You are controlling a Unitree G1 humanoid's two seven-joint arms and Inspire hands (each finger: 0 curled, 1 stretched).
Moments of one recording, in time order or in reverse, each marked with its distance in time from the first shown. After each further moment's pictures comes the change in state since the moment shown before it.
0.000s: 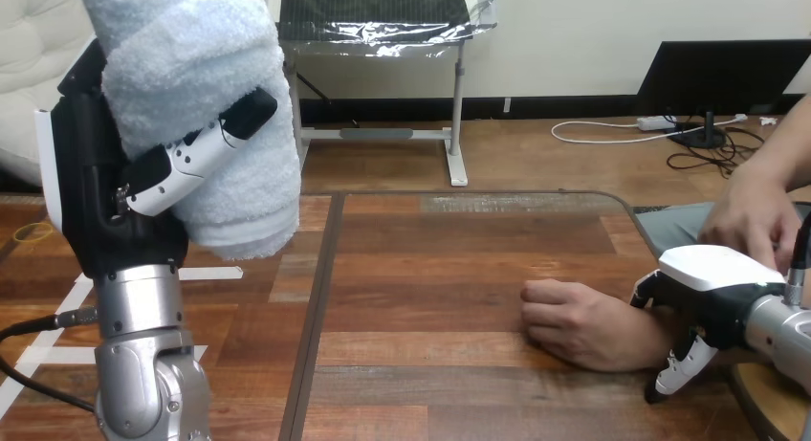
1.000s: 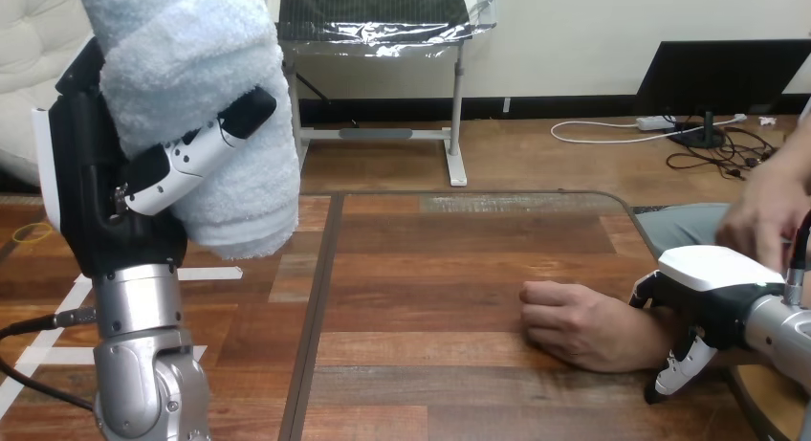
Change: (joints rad) left arm 0.000 0.000 0.001 -0.005 0.000 0.000 0.001; right arm 0.000 0.000 0.000 -0.001 0.001 -0.001 0.004
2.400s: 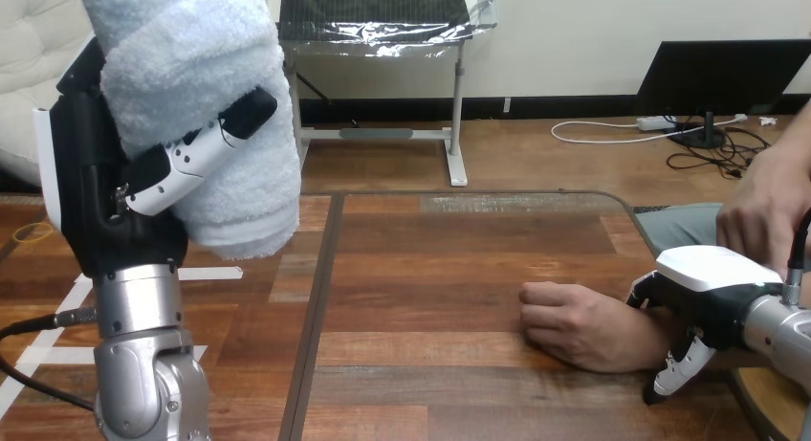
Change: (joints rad) left arm 0.000 0.000 0.000 0.000 -0.003 0.000 -0.006; right arm 0.000 0.000 0.000 -0.001 -0.003 -0.009 0.001
